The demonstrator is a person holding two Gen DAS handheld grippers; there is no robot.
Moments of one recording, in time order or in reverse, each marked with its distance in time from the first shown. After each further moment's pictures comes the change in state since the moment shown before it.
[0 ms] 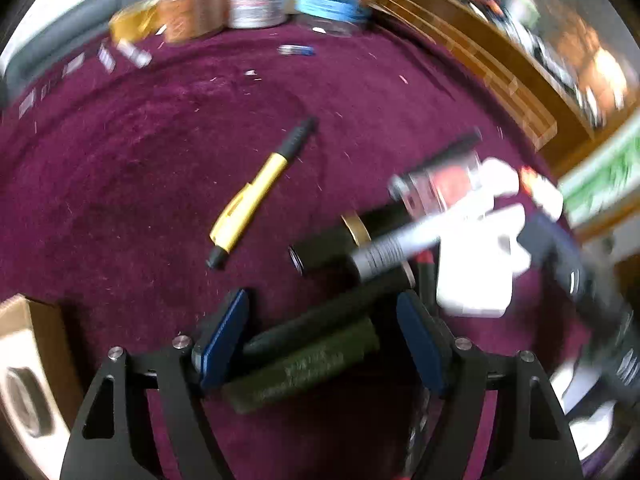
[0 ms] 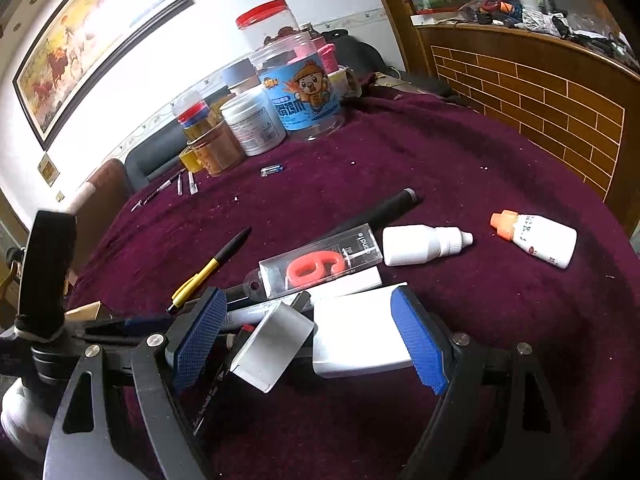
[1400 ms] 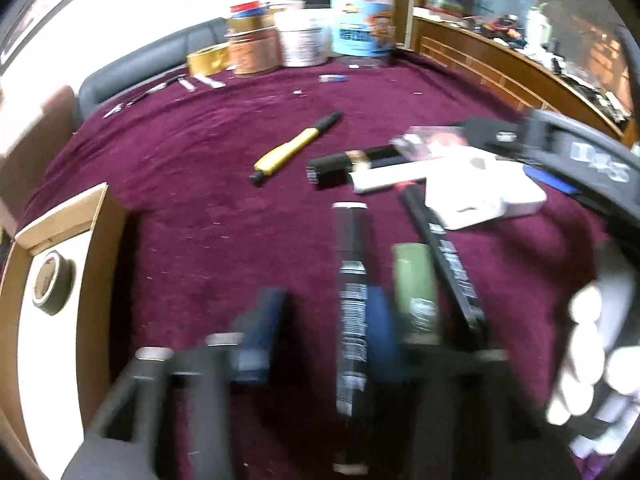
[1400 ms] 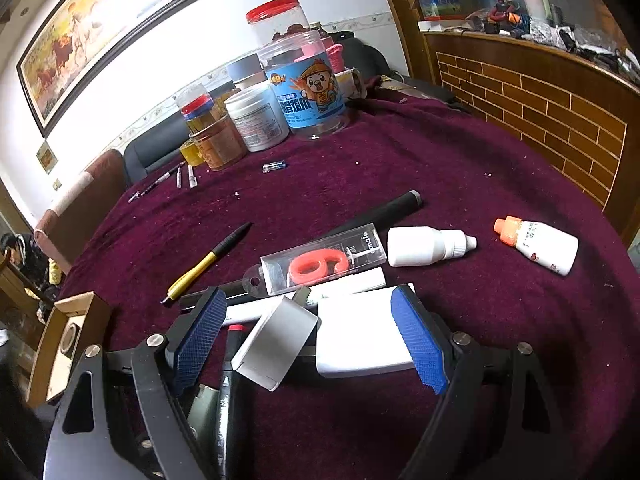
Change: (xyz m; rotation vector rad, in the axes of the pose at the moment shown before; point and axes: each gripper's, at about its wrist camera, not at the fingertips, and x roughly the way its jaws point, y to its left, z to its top) left arm -0.032 -0.038 -0.096 -0.083 -0.245 0.238; right arm 0.003 0.008 -0.003 -0.068 -0.002 -0.028
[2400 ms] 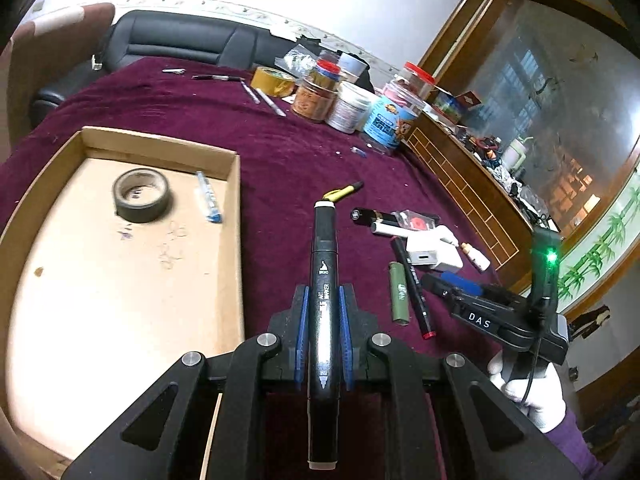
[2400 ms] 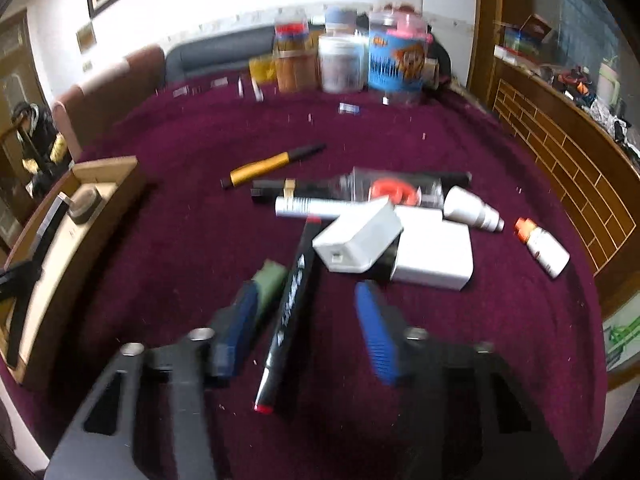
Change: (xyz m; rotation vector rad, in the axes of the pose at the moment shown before) left arm -0.100 0.124 -0.048 -0.359 -0.180 -0.291; right arm -0.022 0.067 -0.046 -0.344 0.211 -0.019
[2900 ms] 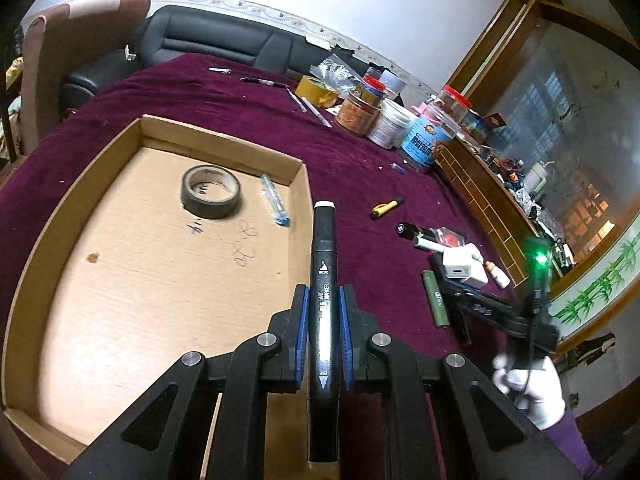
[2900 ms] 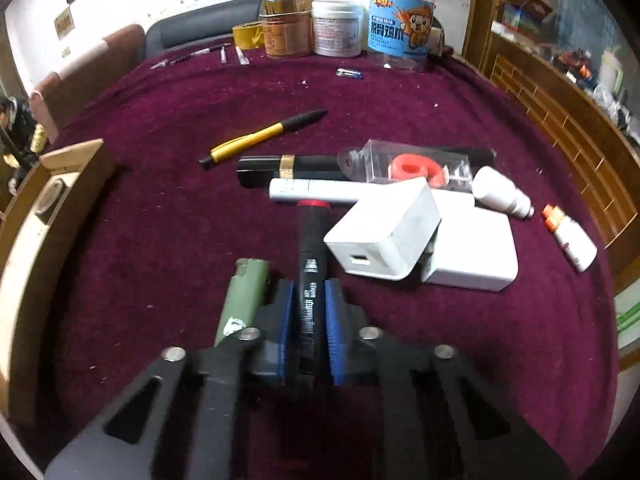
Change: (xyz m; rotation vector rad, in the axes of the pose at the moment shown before) left arm -0.021 0.043 -0.005 -0.079 -0.033 0.060; right arm 0.025 0.000 0.004 0.061 0.071 0.003
